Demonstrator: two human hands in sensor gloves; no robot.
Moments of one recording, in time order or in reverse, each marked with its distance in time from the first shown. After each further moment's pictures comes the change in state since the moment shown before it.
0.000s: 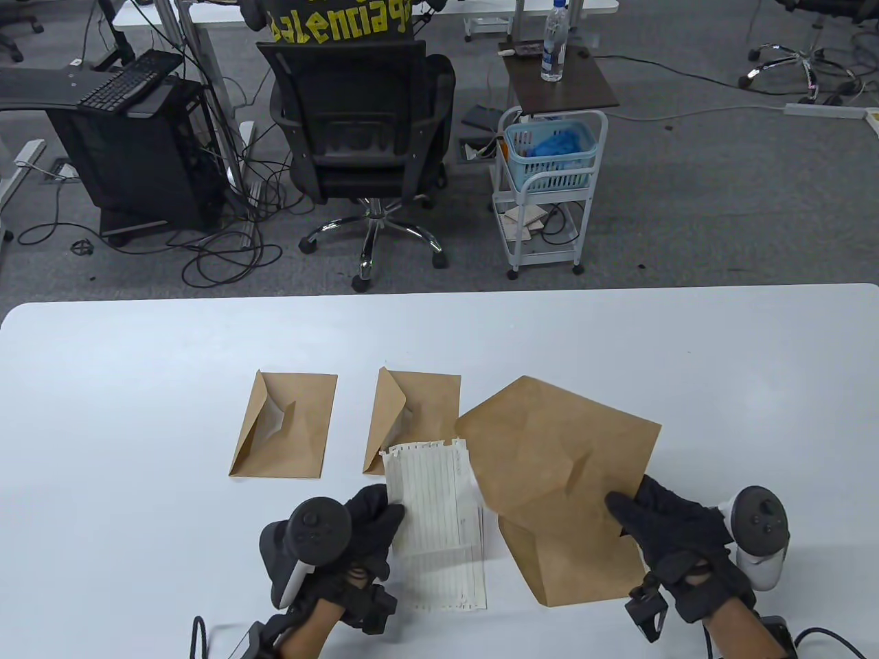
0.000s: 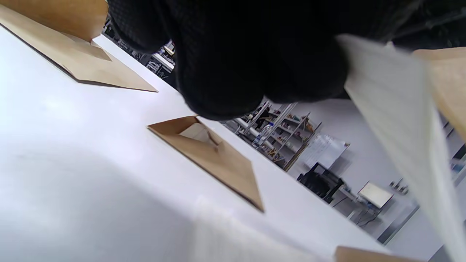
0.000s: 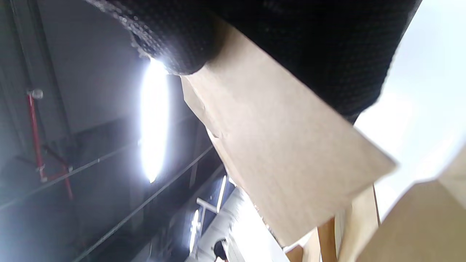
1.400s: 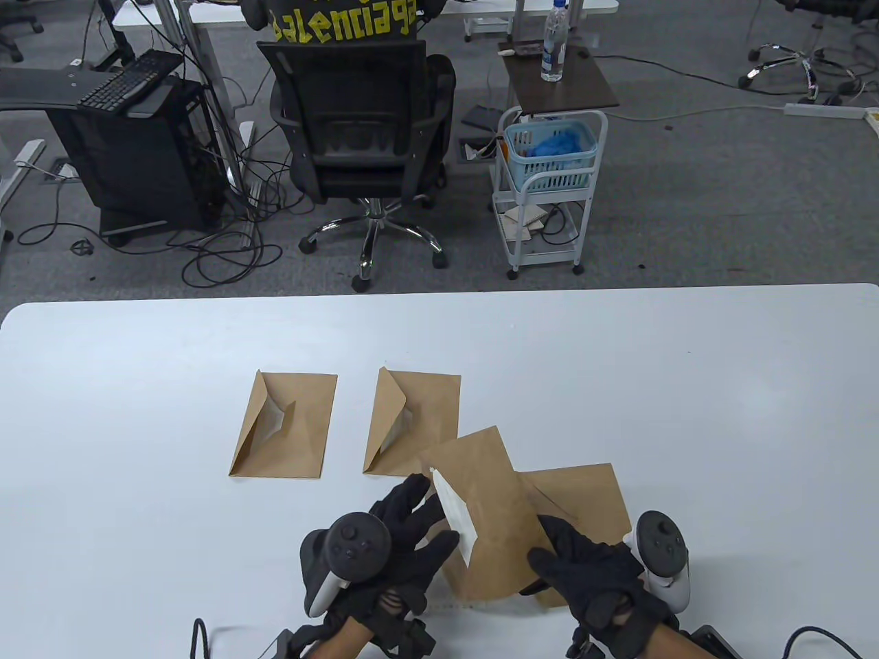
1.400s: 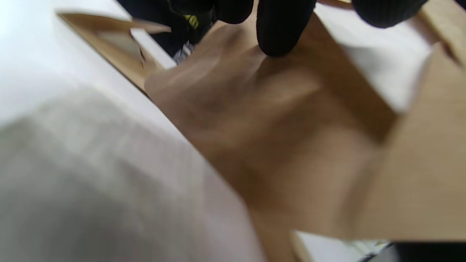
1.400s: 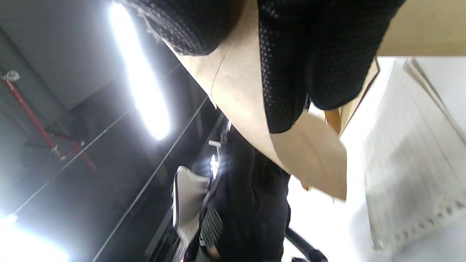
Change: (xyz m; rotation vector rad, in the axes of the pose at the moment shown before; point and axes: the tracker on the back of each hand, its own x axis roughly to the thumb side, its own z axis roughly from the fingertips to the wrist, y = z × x) left_hand 0.039 -0.035 0.017 -0.227 -0.154 0.332; right_hand -0.026 0.116 0.019 0.373 0.085 -0.194
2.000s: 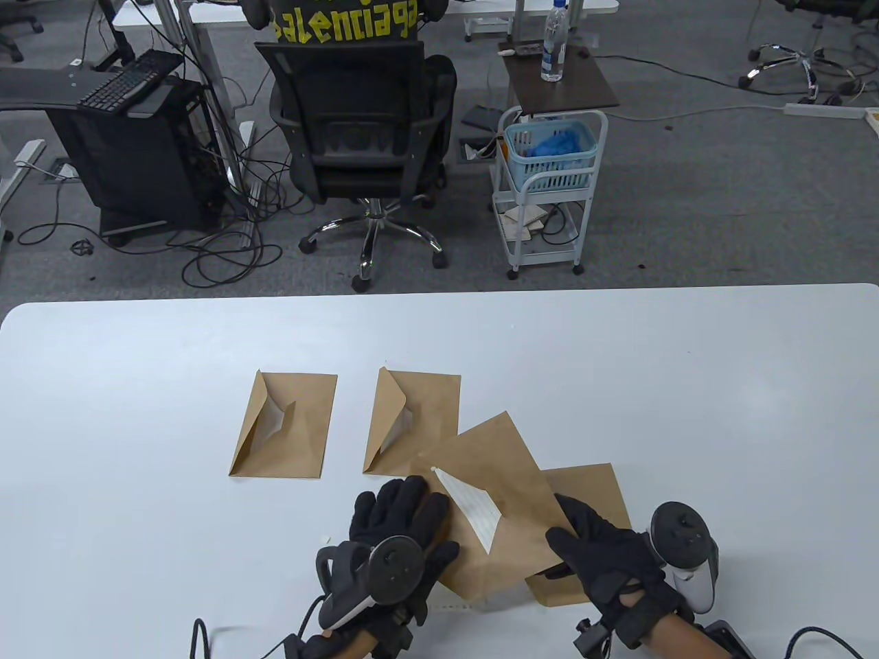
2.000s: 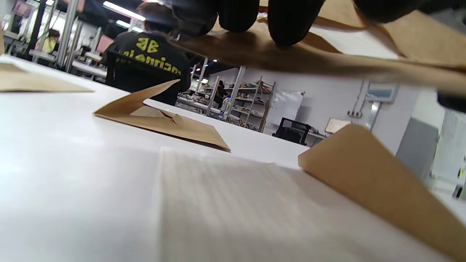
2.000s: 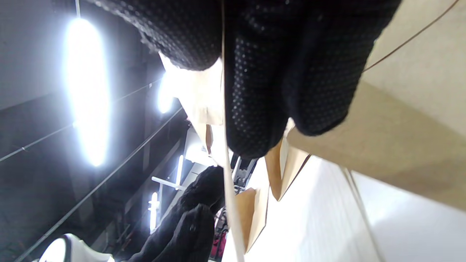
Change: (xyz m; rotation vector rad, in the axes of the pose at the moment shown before) left_hand 0.016 -0.005 0.007 0.096 -0.036 -0.568; right_hand 0.004 -0.031 0.008 -0.246 0.162 0.168
